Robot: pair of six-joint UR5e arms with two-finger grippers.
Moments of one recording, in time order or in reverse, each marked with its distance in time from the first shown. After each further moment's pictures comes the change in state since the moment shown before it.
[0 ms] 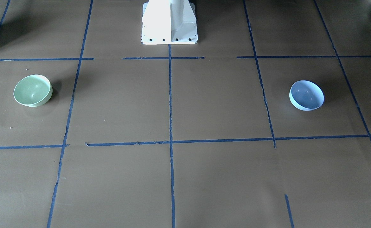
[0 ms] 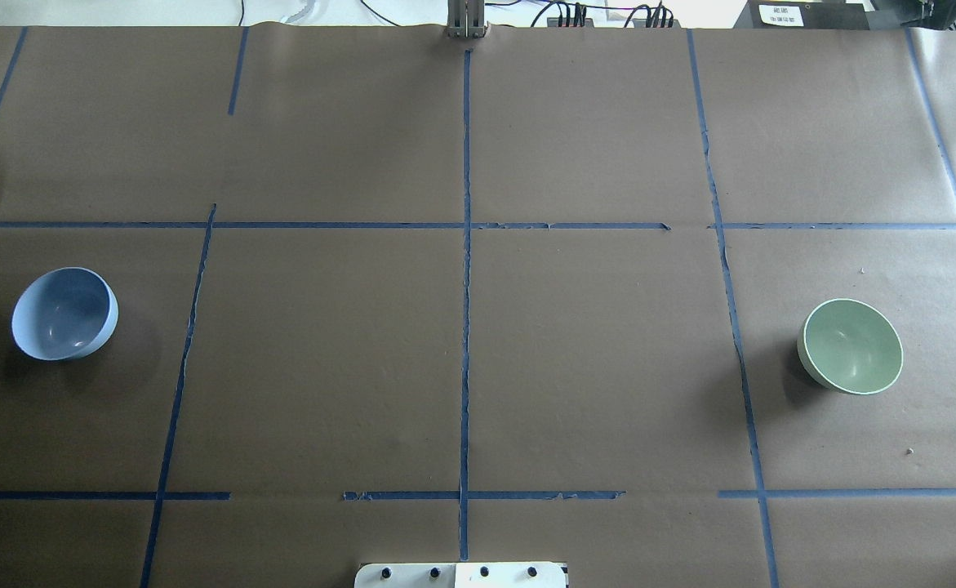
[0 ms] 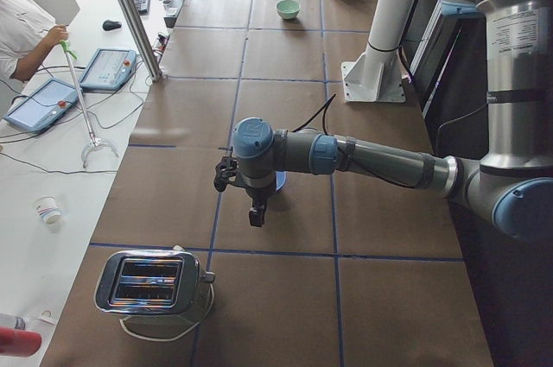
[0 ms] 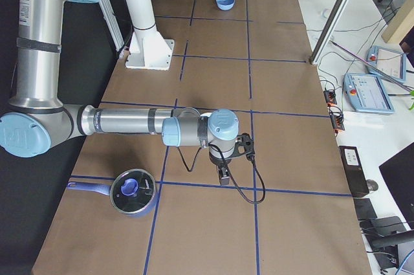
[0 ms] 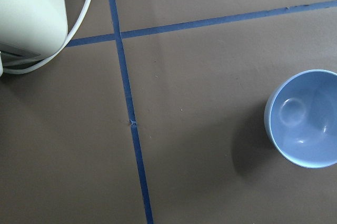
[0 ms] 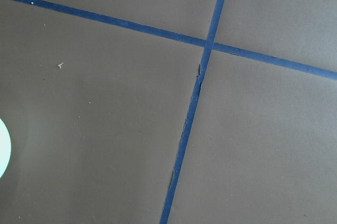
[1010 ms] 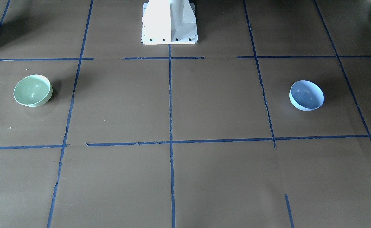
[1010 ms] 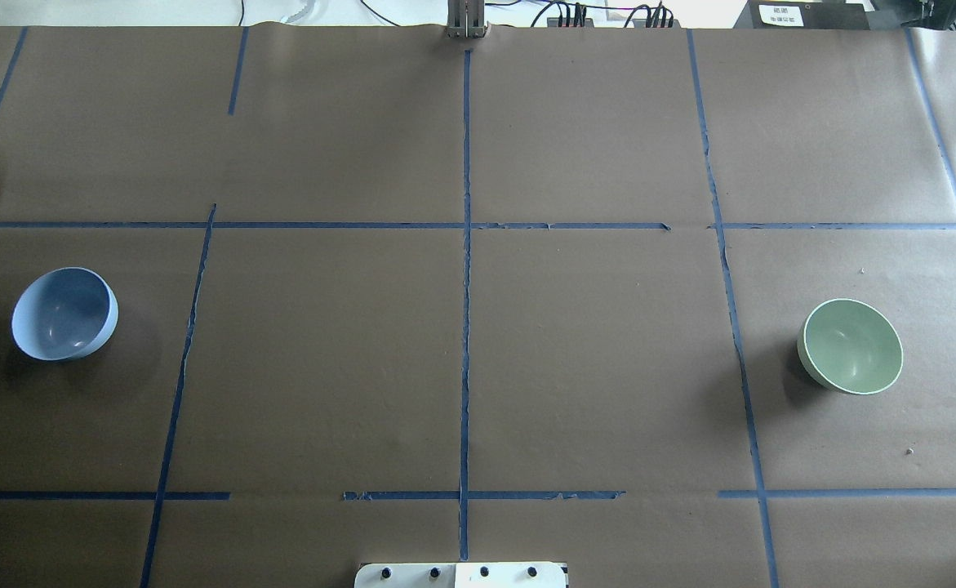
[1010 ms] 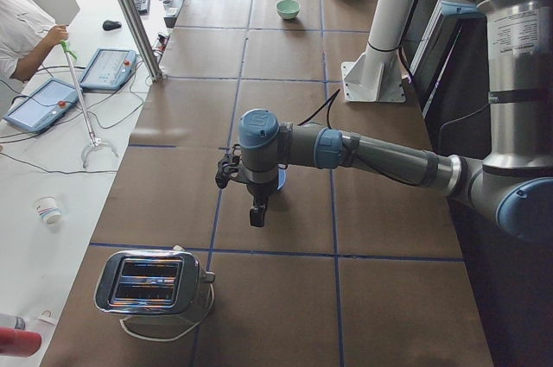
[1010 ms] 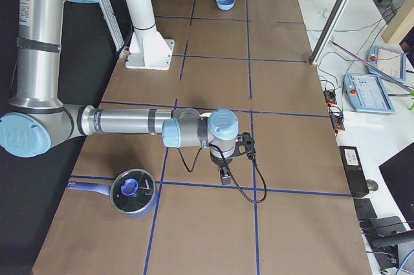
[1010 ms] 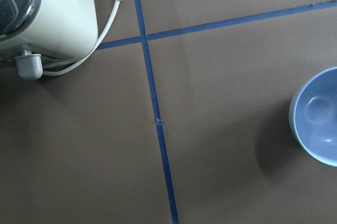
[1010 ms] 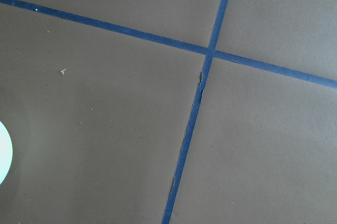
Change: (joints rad) left arm 0.003 0.031 -0.049 -0.004 0.086 -0.005; right arm 0.000 -0.002 -0.002 0.042 0.003 0.007
